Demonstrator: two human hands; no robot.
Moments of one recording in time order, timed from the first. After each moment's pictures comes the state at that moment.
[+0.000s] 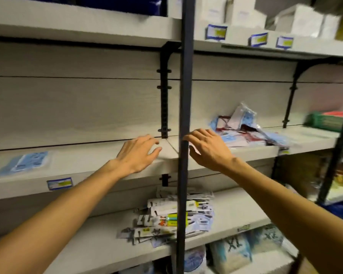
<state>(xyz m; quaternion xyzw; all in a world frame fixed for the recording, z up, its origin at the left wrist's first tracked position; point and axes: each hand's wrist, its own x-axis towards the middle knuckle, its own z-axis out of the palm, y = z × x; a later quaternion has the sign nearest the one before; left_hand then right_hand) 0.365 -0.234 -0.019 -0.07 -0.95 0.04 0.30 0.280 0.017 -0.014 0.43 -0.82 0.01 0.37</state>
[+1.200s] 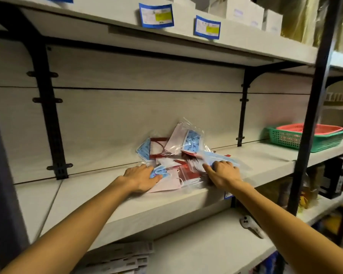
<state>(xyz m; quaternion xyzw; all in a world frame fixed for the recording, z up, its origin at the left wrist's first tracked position) -0.028 -0.012 -0.055 -0.03 -1.00 0.02 0.08 -0.061 0.279 -0.057 0.04 -0.98 0.14 0.15</state>
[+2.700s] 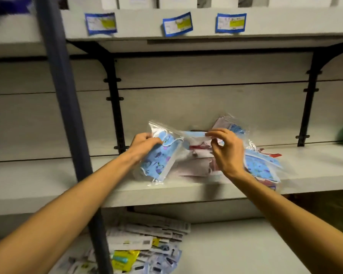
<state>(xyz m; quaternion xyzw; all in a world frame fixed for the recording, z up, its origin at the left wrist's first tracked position) 0.113 -0.007 0.024 0.18 -0.79 -0.52 0.29 -0.005 0.220 -0.016 0.36 -0.70 0.45 0.42</state>
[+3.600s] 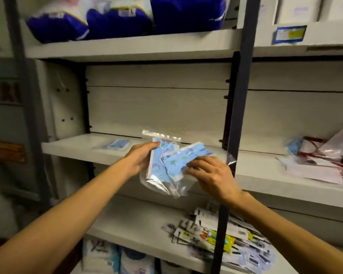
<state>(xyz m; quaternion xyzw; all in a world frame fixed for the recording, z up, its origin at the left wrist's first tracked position) 0.462 -0.245 -0.015 0.28 -0.60 -0.68 0.31 0.291 -0.051 -0.064 0.69 -0.52 0.20 0.46</state>
